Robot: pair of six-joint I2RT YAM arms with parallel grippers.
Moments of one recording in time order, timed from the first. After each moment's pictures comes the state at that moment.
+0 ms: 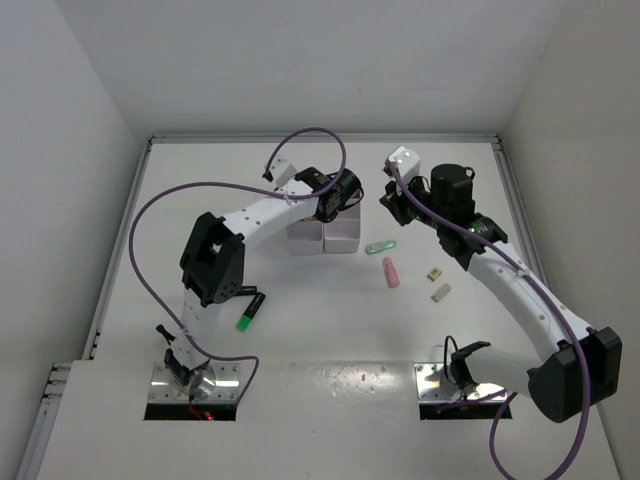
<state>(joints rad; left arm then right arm) -0.75 2.08 1.85 -1.13 -1.05 -1.74 0.37 1.18 0.96 -0.18 -0.27 -0.29</state>
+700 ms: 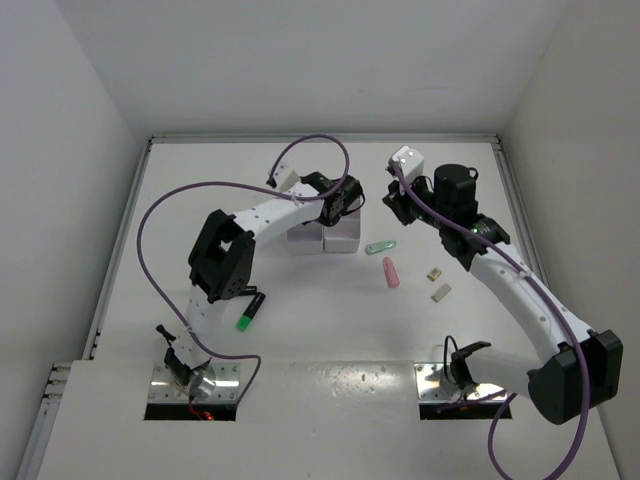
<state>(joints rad) -0.75 2.15 1.85 -1.12 -1.04 -1.80 0.35 1.17 0.96 -0.18 -0.27 -0.29</state>
